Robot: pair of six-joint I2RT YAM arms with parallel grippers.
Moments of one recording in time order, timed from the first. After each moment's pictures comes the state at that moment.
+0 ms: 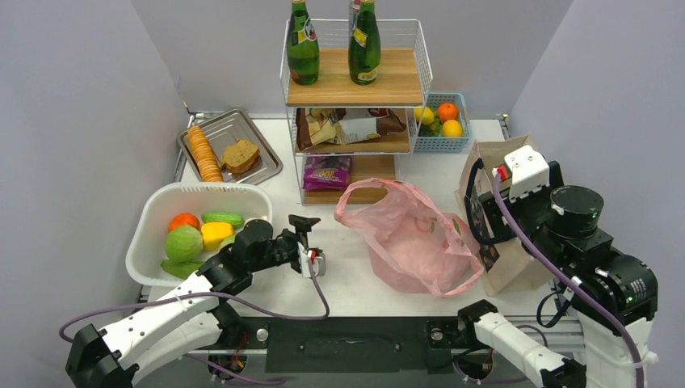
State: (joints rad) left arm -0.78 0.79 0.47 -0.04 0.31 0.92; right arm 0.41 0.83 1.64 -1.23 0.21 -0.38
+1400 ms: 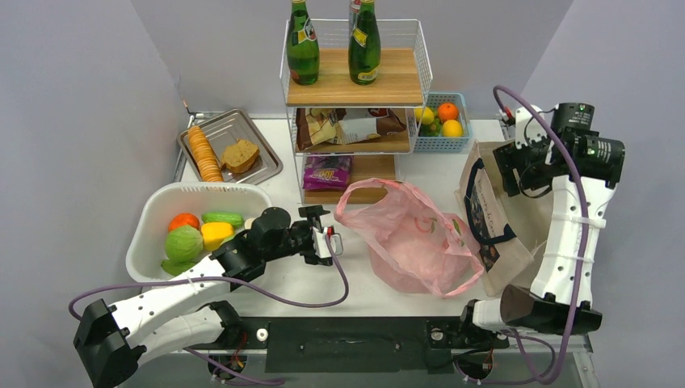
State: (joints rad) left arm -0.87 0.94 0.64 -0.07 0.20 0.69; right arm -0.24 1.40 1.95 -1.52 -0.11 -0.58
